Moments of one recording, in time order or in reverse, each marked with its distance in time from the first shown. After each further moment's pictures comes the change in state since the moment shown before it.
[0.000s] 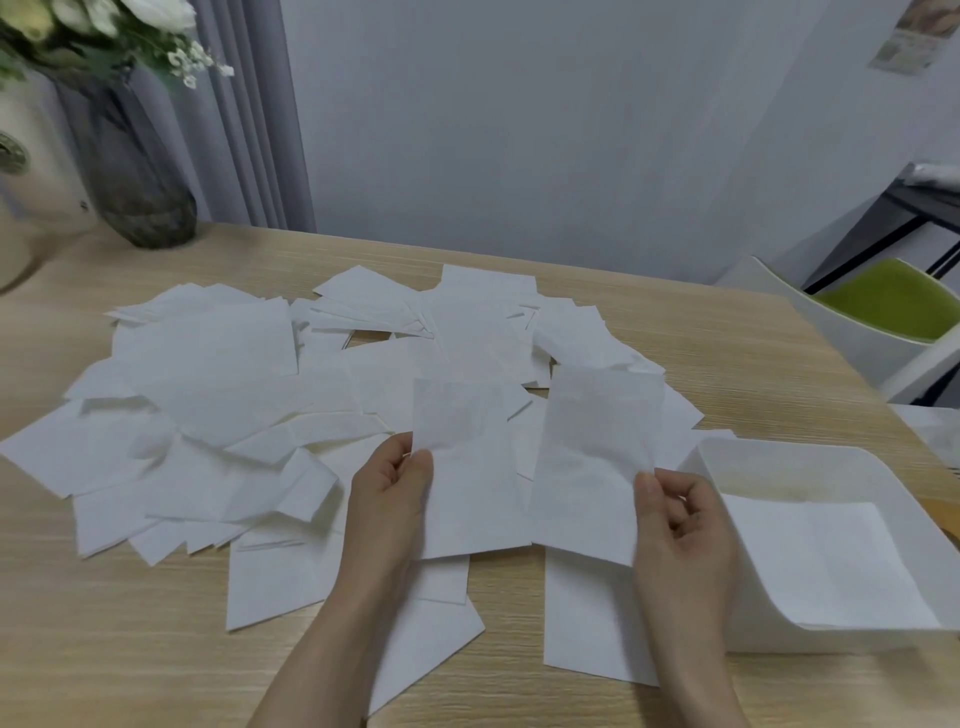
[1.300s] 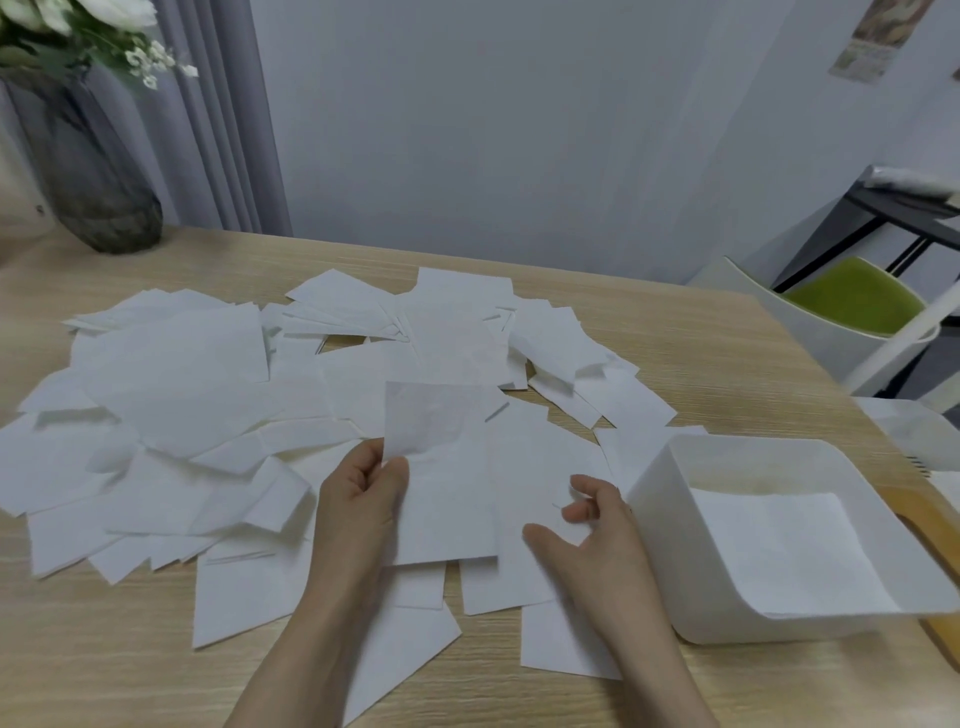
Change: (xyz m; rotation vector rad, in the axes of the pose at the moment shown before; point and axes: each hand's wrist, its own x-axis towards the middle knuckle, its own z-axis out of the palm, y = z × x) left_hand -0.004 0.004 -0.001 -0.040 0.002 0.043; right_hand 0.000 0.016 0.004 -0.481 -0.371 0.194
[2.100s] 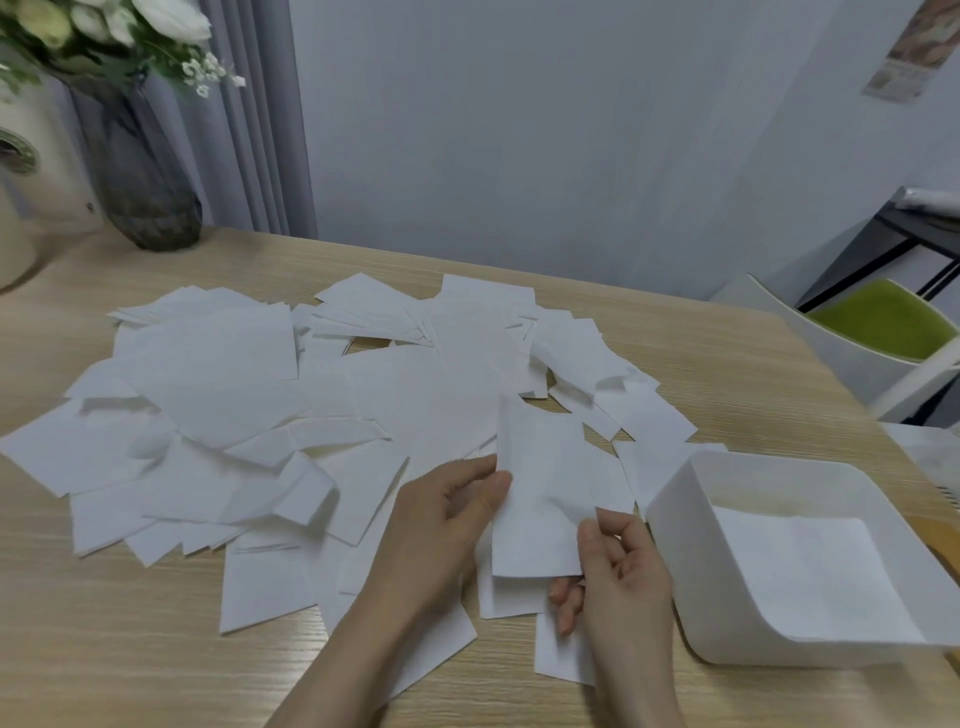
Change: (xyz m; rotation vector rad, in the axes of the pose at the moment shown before) left_hand -0.011 0.001 0.016 0.327 -0.310 0.286; right_hand -0.027 -0.013 0.011 0.646 0.098 0.023
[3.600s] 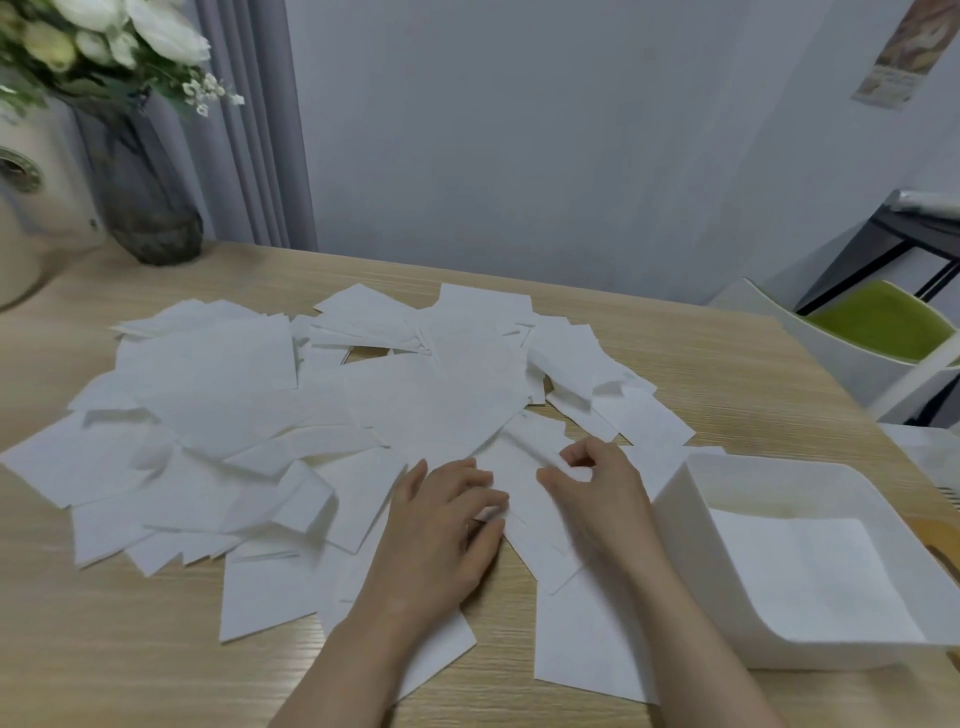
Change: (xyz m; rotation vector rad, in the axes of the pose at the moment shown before) left_hand 0.007 -0.058 0.005 0.604 0.075 0.443; right_hand 0.086 -0.011 0.006 -0.746 -0.135 -0.190
